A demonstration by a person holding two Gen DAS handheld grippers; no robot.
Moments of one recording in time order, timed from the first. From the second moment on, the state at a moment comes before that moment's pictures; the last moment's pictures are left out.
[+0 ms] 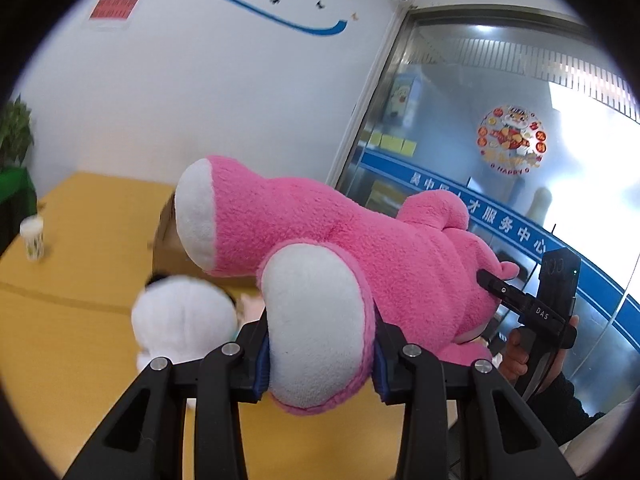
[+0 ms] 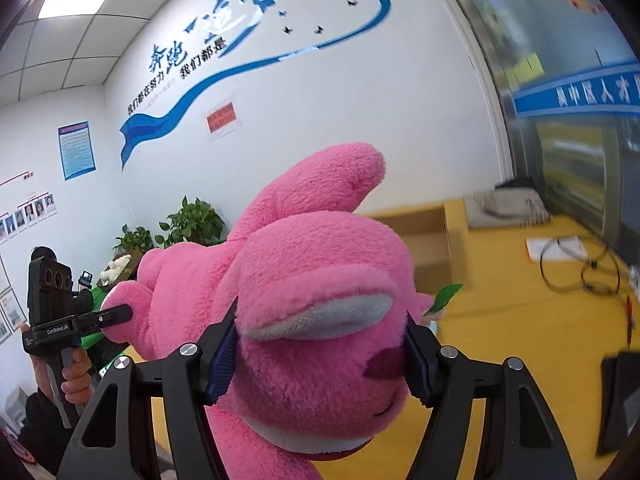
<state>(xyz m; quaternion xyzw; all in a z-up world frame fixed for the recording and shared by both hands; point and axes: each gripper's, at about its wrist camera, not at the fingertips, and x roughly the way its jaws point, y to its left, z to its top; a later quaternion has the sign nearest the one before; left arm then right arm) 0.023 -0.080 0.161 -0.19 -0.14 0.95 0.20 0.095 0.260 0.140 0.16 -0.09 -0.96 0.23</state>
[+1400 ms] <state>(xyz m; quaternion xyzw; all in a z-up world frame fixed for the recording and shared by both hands) -0.532 -0.138 -0.001 -0.45 -0.14 0.87 0.17 -0.483 0.271 0.029 0.42 -0.15 -0.88 0.13</state>
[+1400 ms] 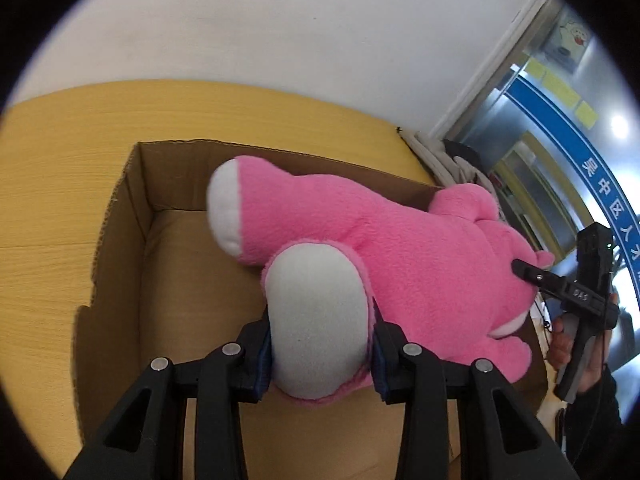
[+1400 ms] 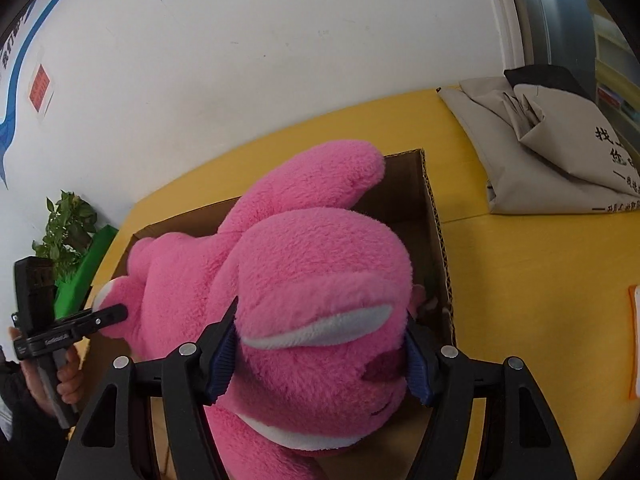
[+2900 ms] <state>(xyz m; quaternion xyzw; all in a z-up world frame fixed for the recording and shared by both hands) -0.269 -0.120 0.101 -0.39 0.02 0.92 0.06 -0.249 0.275 0.101 0.36 -0.04 -0.92 0.14</state>
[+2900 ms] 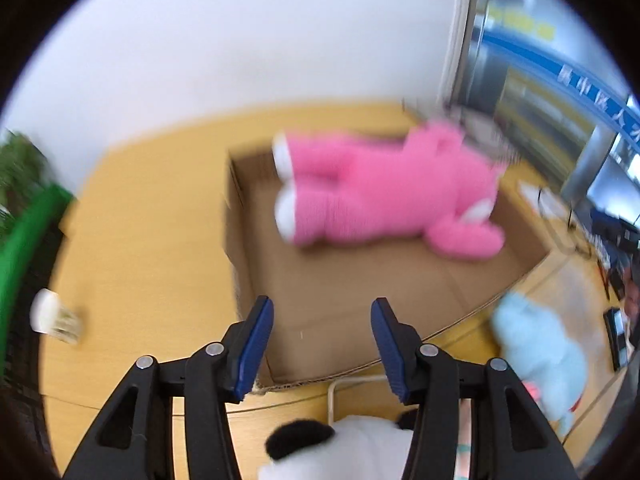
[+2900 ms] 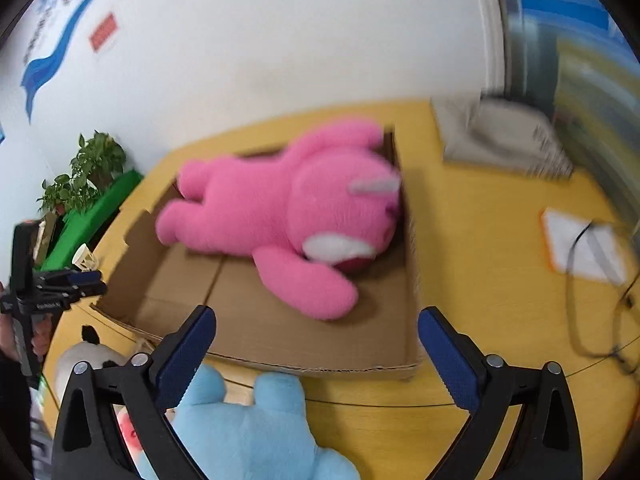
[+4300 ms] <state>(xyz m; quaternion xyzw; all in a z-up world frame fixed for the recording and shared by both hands) -0.075 -0.013 0.034 -0.34 -0.06 0.94 0.07 -0.062 0.212 0.026 0.37 0.00 -0.92 0.11</state>
